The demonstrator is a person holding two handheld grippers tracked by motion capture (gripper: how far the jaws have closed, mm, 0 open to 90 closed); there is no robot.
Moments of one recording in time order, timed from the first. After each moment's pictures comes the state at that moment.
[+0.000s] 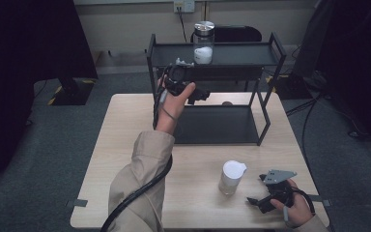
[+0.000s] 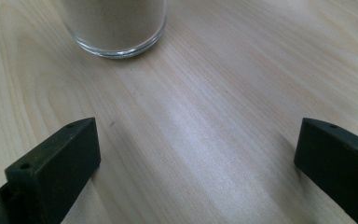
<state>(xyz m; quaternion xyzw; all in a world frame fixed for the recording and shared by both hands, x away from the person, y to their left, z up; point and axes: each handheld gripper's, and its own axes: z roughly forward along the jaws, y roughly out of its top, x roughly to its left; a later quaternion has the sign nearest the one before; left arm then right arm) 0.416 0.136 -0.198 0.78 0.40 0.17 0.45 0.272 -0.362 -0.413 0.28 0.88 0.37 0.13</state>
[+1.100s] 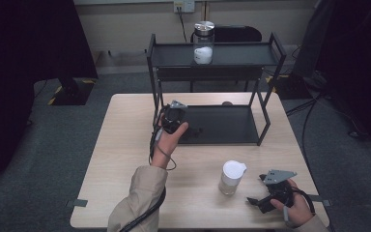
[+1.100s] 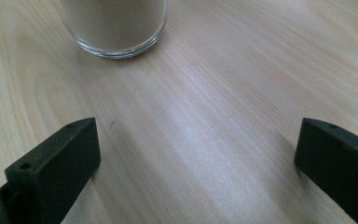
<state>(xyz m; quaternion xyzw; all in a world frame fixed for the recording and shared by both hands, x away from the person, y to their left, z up) 0.393 0.162 -0.302 0.79 0.40 0.12 0.45 0.271 -0.362 -0.414 0.28 0.88 0.37 0.13</state>
